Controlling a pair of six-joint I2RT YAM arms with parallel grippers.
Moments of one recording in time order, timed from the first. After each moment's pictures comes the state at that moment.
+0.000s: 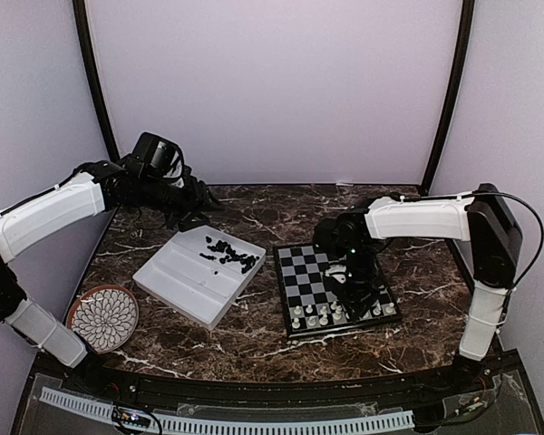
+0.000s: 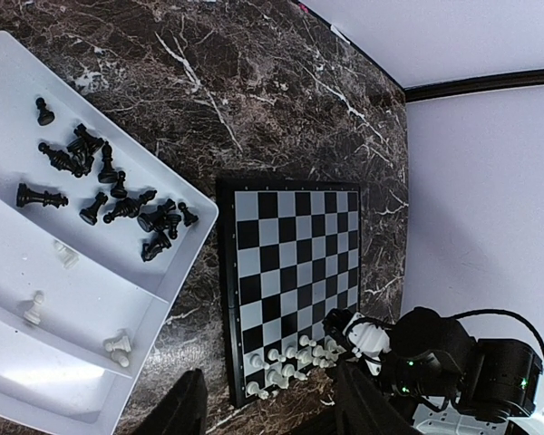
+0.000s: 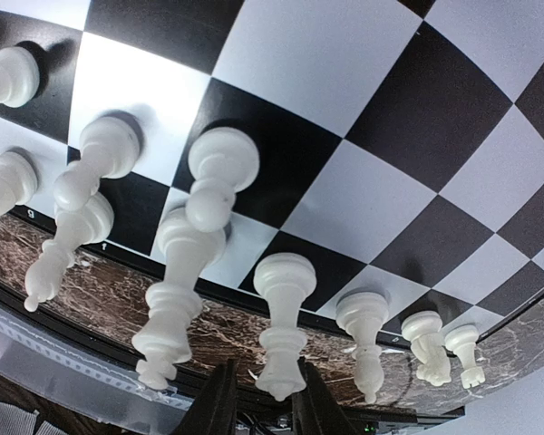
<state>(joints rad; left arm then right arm) -0.56 1.46 1.33 -0.63 0.26 -0.94 0.83 1.87 1.36 -1.31 -0.13 0.22</state>
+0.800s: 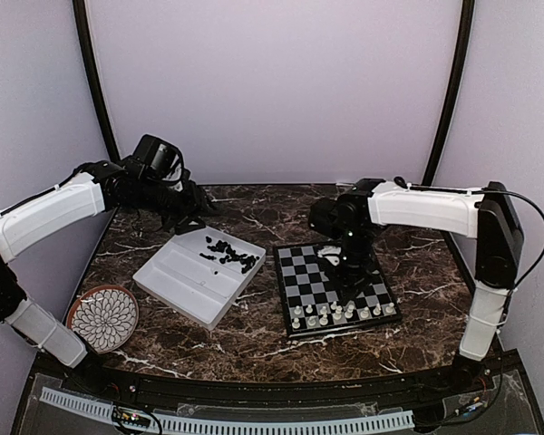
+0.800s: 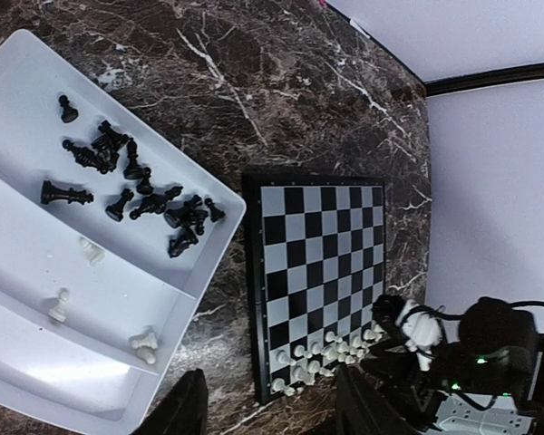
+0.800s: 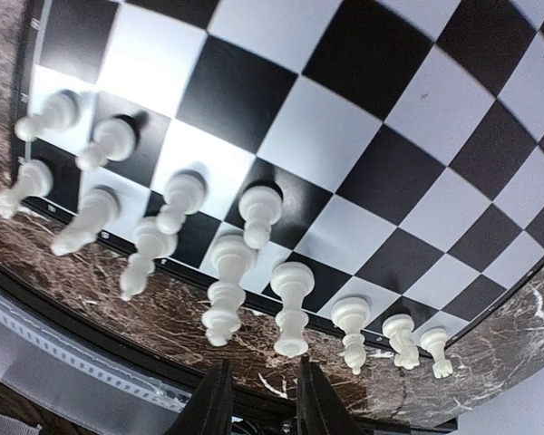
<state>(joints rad) -0.56 1.46 1.32 -0.66 0.25 -0.90 0.83 1.87 1.47 -1.34 -0.11 0.22</state>
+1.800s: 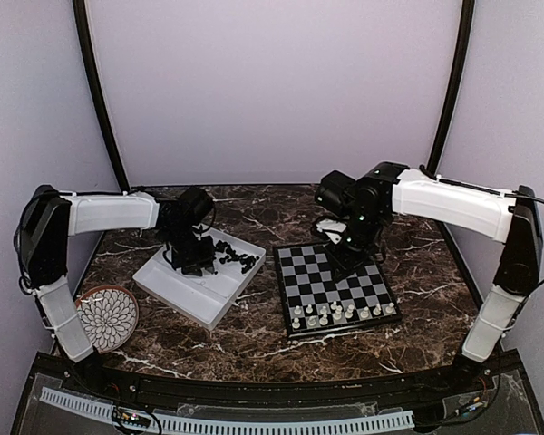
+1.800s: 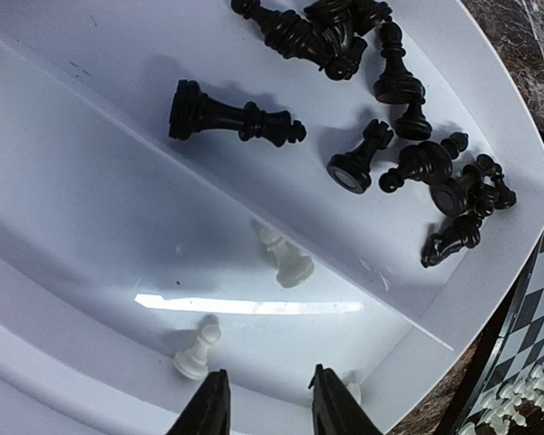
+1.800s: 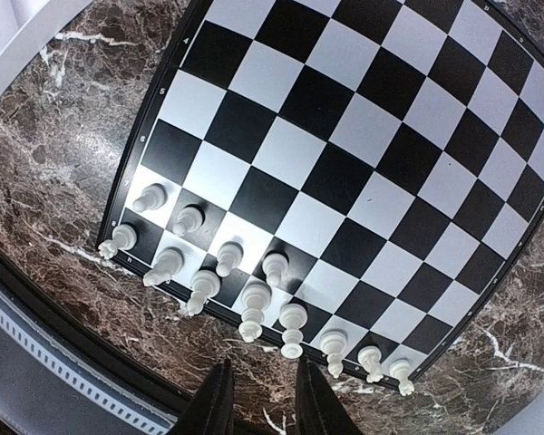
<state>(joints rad) -0.58 1.78 1.26 -0.77 0.06 -0.79 0.83 1.74 1.52 -1.22 -0.07 0.21</state>
